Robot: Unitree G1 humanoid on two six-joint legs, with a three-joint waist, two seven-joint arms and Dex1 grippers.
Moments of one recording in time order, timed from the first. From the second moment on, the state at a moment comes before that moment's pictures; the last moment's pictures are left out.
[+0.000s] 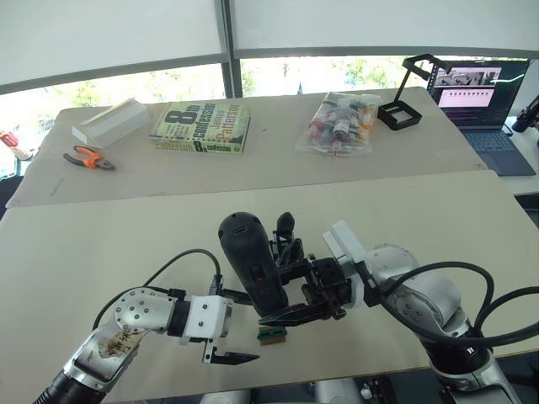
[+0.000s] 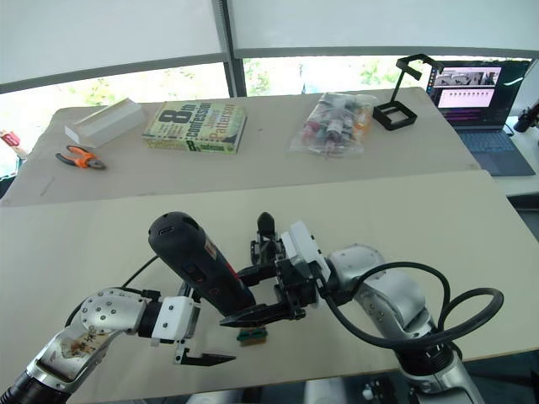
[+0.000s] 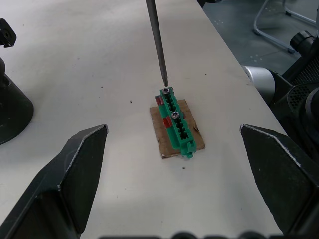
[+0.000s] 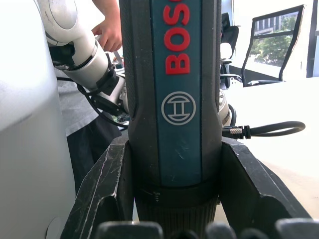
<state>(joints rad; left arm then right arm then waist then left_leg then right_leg) 0.03 0.78 -0.25 -0.39 -0.24 0.00 -1.18 -0.35 -0.49 0.26 -0.47 0.73 0.53 1.20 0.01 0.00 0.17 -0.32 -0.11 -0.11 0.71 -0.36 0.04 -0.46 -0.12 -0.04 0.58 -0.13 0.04</state>
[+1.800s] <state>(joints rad) 0.04 0.78 -0.25 -0.39 -0.23 0.00 -1.17 -0.35 -0.48 0.27 -0.46 0.69 0.53 1.22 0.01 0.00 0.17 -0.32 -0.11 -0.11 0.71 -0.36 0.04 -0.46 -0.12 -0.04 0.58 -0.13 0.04</state>
